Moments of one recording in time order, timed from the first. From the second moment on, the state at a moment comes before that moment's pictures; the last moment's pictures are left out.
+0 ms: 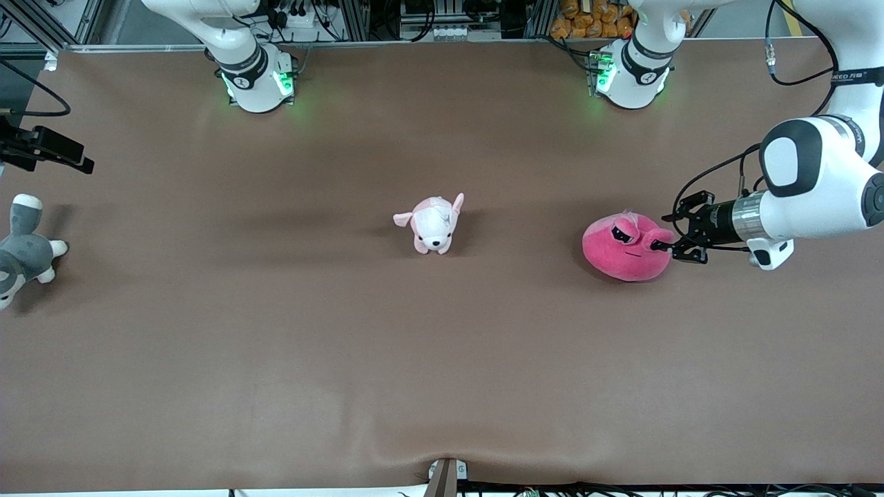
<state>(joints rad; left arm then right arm) 0.07 0.19 -0.04 -2.03 -0.37 1.94 -1.17 -0.03 -0.02 -0.08 -1.56 0.03 1.43 -0.03</state>
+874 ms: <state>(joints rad) 0.07 0.17 -0.06 -2.01 -0.38 1.94 -1.17 -0.03 -0.02 -0.08 -1.56 0.03 1.43 -0.03</state>
